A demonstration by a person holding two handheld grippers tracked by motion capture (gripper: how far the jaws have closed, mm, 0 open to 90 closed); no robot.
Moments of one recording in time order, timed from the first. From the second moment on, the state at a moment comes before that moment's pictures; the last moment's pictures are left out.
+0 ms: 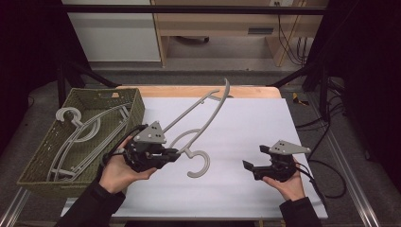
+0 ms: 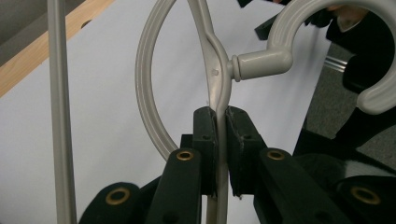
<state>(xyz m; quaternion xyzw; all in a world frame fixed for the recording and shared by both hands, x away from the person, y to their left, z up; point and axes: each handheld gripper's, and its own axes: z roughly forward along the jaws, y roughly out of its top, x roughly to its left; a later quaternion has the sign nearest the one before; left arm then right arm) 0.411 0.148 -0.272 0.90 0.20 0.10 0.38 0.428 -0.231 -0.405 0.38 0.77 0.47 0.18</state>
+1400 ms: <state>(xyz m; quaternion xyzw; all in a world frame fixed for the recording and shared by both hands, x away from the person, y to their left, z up) 0.455 0.297 -0.232 0.88 0.29 0.15 0.36 0.429 -0.231 -0.406 0.38 0.77 0.47 0.19</state>
